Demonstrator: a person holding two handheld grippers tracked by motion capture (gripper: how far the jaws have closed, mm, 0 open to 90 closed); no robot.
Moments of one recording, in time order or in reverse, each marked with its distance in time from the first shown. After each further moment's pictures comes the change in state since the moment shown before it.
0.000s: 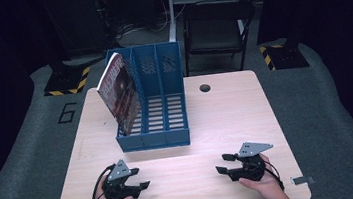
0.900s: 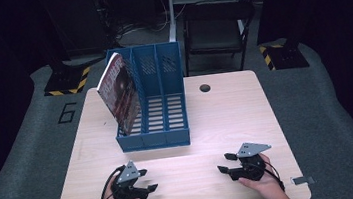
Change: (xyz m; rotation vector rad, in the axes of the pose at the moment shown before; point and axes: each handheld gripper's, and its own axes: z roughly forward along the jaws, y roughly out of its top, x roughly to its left) left arm -0.013 0.003 0.016 -0.007 -0.012 0.025; right arm -0.005 -0.006 0.005 0.033 -0.071 -0.018
